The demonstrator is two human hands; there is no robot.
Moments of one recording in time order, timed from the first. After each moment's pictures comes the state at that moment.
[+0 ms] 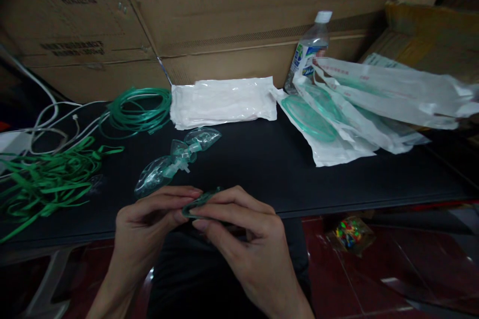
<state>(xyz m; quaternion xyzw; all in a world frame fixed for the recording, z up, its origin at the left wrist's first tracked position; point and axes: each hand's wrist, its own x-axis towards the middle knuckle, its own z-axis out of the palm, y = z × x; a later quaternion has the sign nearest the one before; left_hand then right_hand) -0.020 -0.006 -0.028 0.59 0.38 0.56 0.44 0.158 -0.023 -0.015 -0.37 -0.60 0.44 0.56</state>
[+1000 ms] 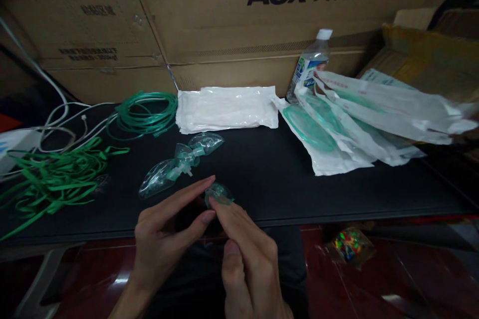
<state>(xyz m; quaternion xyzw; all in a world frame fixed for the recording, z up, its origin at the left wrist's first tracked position) -0.002 -0.009 -0.032 0.71 0.42 0.53 0.20 0.163 -0.047 -0.048 -0.41 -0.70 0.22 0.54</state>
